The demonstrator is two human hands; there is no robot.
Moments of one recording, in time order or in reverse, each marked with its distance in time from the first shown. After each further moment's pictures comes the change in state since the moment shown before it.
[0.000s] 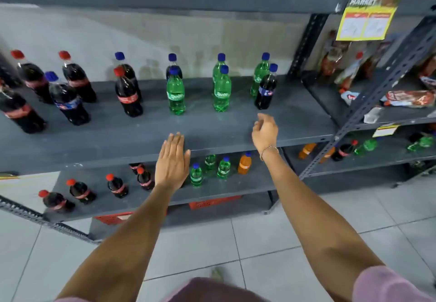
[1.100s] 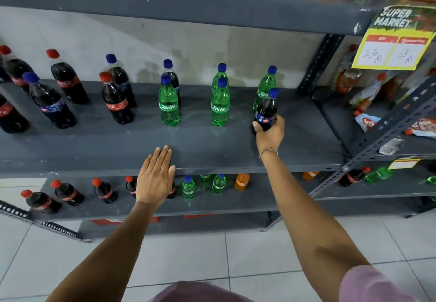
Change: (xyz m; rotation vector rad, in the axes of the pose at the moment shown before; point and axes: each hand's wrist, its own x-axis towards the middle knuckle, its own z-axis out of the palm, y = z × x) left_hand 0.019 -0.002 0.024 0.135 0.004 -0.131; right_hand 0.097 0.024 0.018 0.328 0.126 0.049
